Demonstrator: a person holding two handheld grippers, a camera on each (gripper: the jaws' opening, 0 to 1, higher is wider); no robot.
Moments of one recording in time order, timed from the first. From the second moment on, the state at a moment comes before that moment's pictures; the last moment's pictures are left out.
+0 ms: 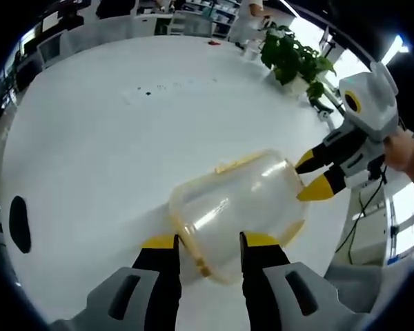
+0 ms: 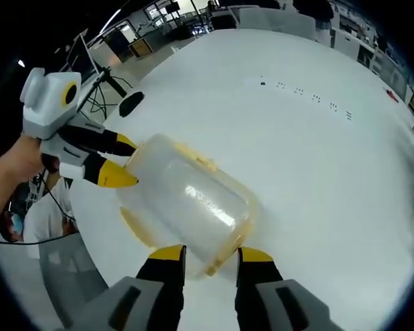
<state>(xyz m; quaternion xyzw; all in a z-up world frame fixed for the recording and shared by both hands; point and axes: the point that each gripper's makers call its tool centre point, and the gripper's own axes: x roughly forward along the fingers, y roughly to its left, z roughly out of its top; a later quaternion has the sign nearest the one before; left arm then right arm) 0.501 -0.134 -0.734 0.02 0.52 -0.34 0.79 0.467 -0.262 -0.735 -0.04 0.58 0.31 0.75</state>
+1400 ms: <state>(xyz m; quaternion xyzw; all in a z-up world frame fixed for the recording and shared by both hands) 0.433 -0.107 -0.733 0.01 0.52 -0.32 0.79 0.407 -0.239 -0.735 -0.04 0.58 0.33 0.75</state>
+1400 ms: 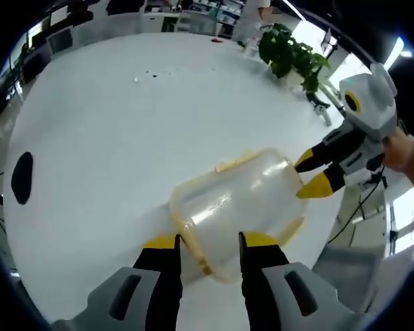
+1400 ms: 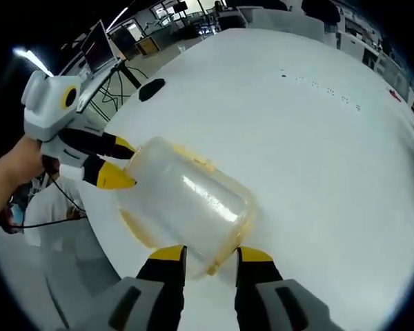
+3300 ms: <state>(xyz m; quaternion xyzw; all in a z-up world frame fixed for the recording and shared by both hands) 0.420 -0.160 -0.696 0.26 0.38 -0.57 0.68 0.414 -0.192 -0.710 -0.25 0.46 0.51 0.68</state>
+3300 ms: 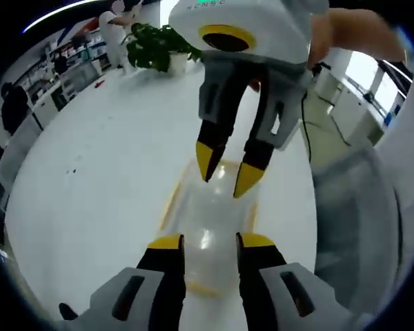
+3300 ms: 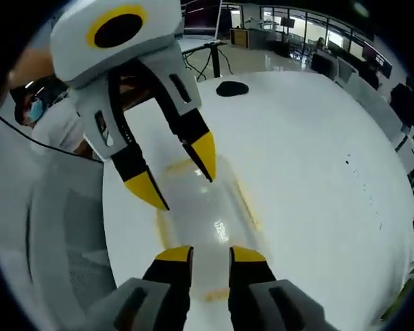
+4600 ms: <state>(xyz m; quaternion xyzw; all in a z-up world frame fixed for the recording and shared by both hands) 0.410 -0.174 -0.719 0.26 0.40 -0.56 0.68 0.423 -0.177 -0.723 -0.25 0.45 0.53 0.68</state>
